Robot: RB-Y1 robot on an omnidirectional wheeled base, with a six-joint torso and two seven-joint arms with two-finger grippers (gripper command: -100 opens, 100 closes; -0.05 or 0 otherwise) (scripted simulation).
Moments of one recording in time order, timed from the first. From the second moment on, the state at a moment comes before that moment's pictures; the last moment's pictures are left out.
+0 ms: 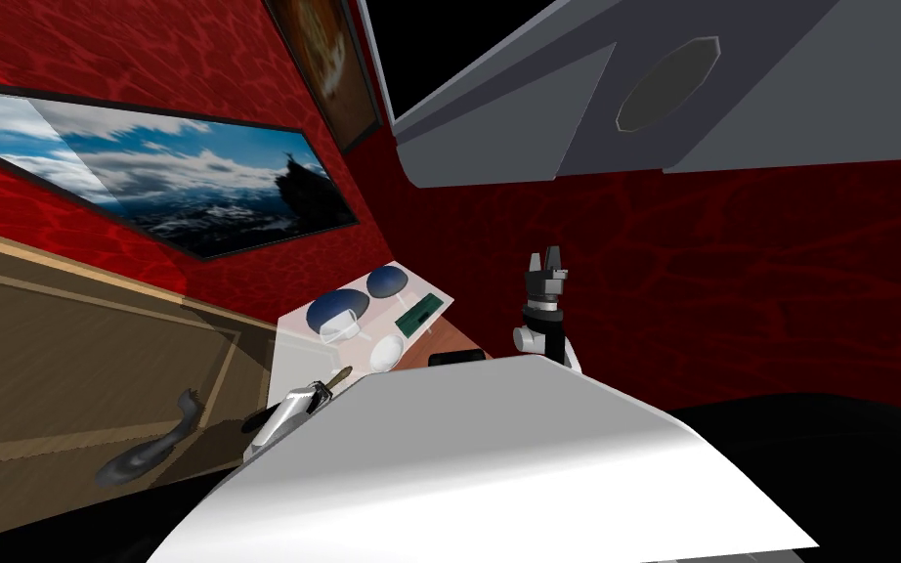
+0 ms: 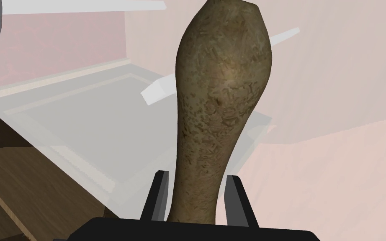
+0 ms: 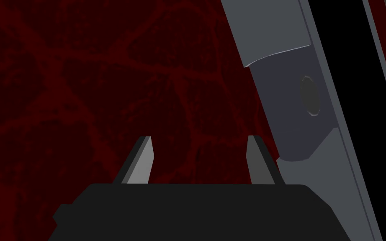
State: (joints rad) left arm 0.02 0.31 1.21 -0.93 0.29 0.64 -0.50; right arm 0.47 0.04 -0.05 -2.24 0.05 -0.60 0.03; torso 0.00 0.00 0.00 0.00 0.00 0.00
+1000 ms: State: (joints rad) left arm 0.06 0.33 0.95 -1.02 0.22 0.67 -0.22; right arm 0.47 0.04 -0.05 -2.24 0.05 -0.60 0.03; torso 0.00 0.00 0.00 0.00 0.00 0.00
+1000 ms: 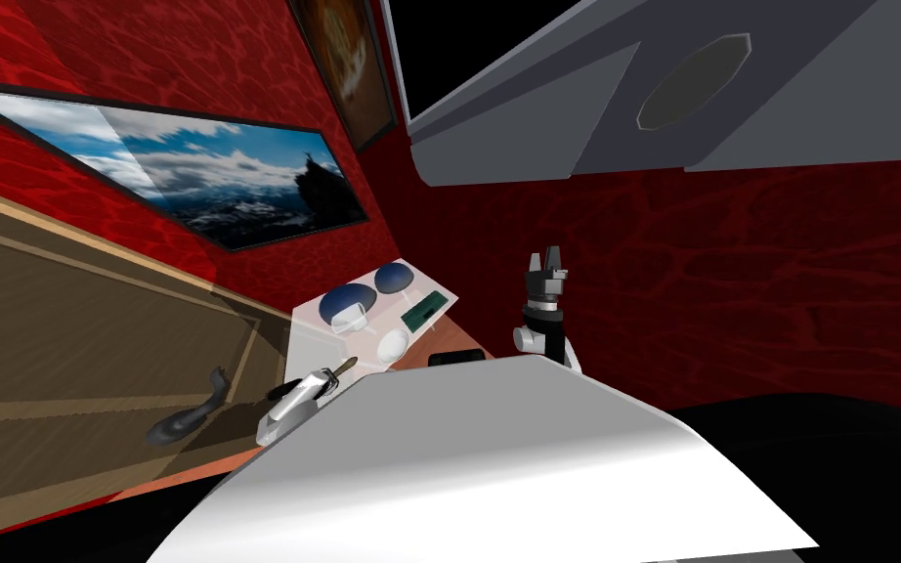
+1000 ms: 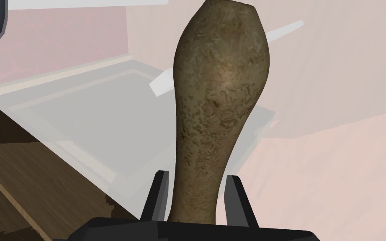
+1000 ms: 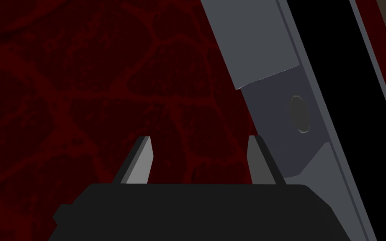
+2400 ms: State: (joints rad) left arm 0.13 0.34 0.58 -1.16 0.14 0.71 0.16; right arm 0.47 0.04 -0.05 -2.24 0.05 -0.60 0.03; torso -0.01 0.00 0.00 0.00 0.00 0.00
